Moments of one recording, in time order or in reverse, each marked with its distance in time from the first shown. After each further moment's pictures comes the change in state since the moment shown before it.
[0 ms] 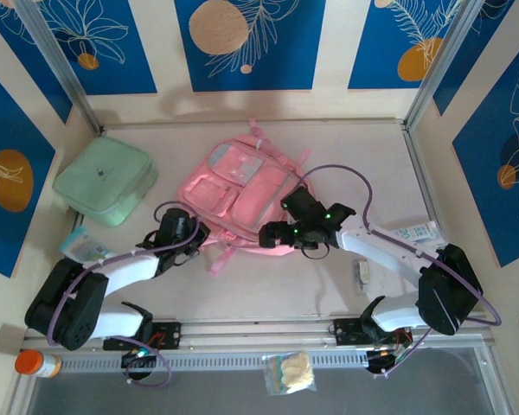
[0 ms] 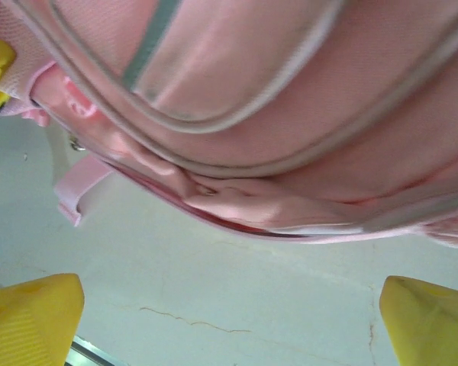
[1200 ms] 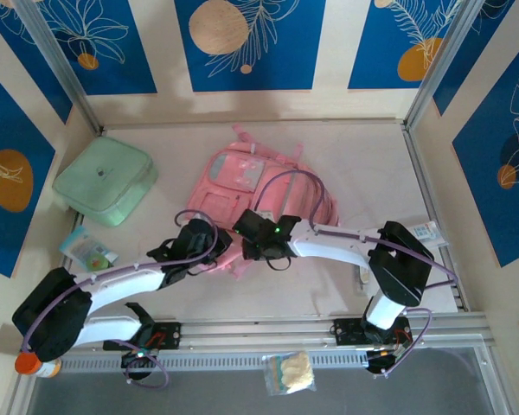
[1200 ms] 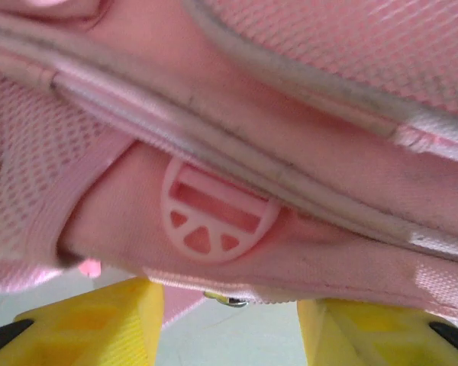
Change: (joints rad) left arm -0.307 -0.102 0.037 -0.061 -0.127 -0.097; right arm 0.274 0.294 0.151 0.012 0.342 0.244
